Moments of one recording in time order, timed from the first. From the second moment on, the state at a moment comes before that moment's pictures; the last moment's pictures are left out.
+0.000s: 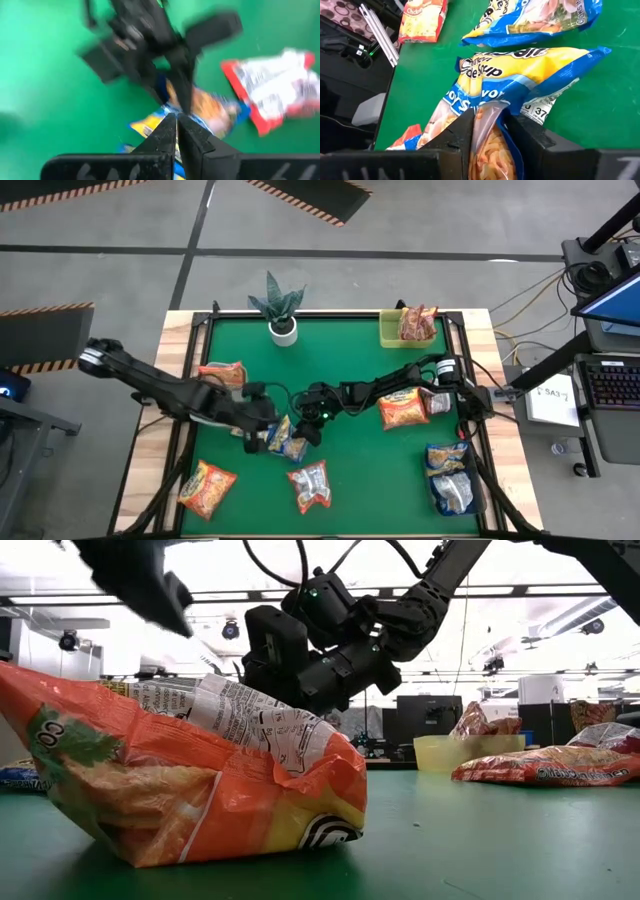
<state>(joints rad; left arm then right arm) -0.35 1.19 0.87 -0.54 -0.30 -0.32 0.00 2.19 1.31 0.36 -0.45 0.55</state>
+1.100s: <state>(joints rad) -0.35 1.07 0.86 -0.31 -0.70 -0.20 0.01 1.74 1.31 -0.40 -0.77 0.13</state>
